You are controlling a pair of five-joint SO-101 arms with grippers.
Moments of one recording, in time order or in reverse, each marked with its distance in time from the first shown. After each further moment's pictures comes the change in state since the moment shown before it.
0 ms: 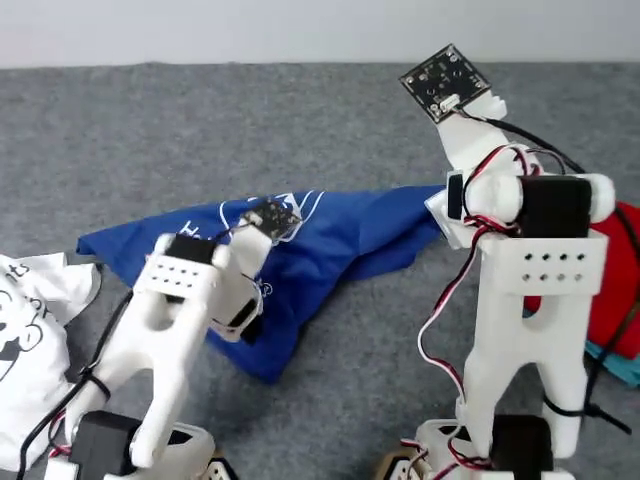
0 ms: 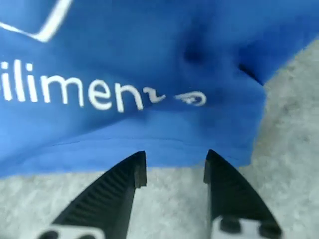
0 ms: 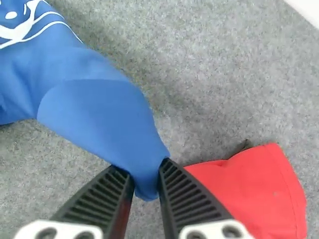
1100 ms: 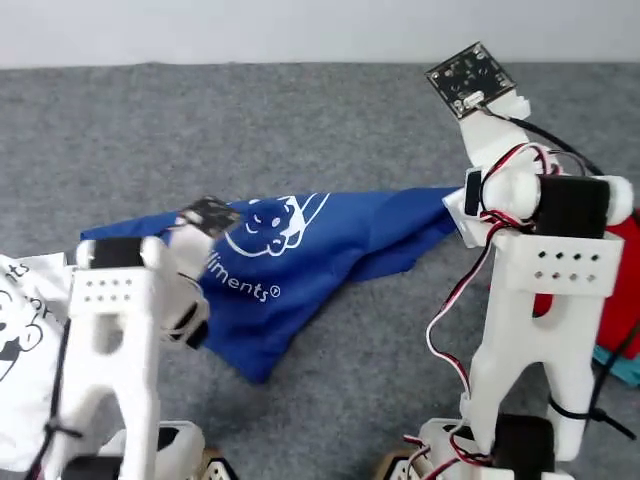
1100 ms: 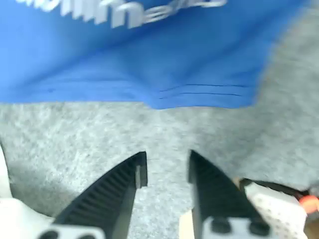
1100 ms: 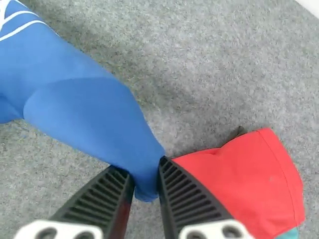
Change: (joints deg) left arm -11.8 -13.2 -5.2 20.3 -11.0; right arm 4.0 0.1 0.0 -0.1 0.1
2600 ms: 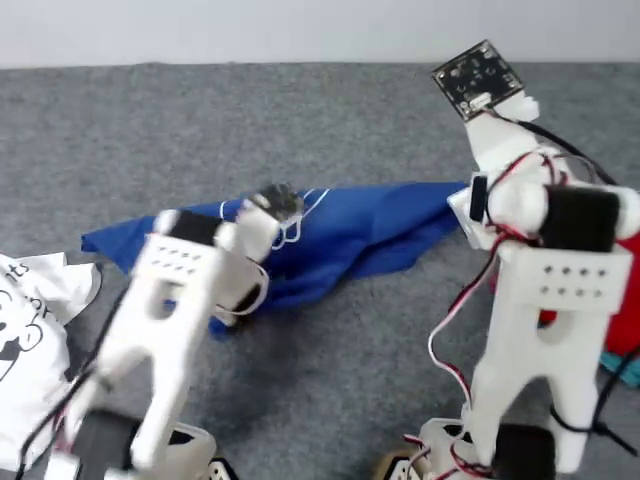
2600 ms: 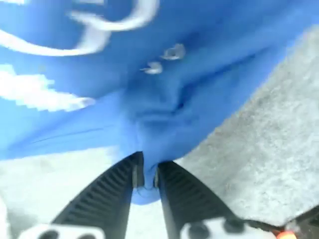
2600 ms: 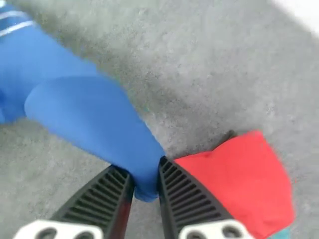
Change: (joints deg) left arm 12.2 10.3 -12.0 -3.3 12.6; right arm 0.7 -4.6 0.0 -2.4 0.0
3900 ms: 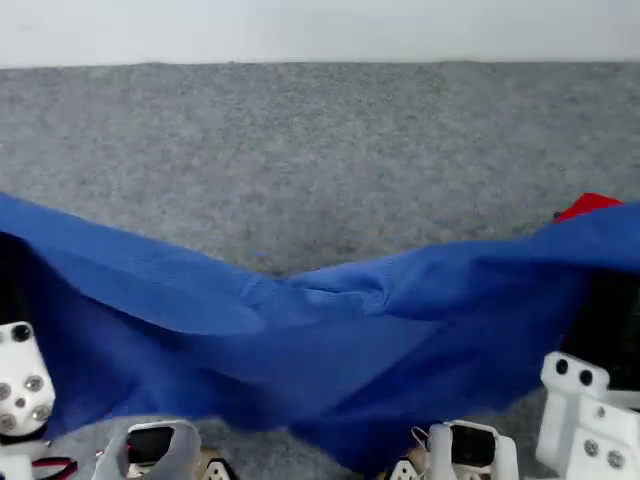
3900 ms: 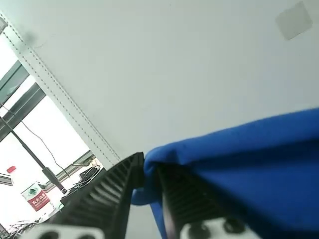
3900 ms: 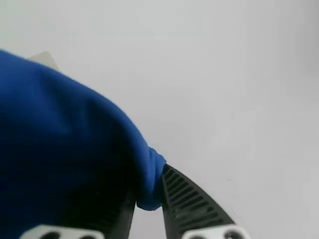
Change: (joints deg) left arm -20.0 -20.3 -84.0 7.6 -15.0; right arm 6.9 -43.5 -1.4 -33.2 25.7
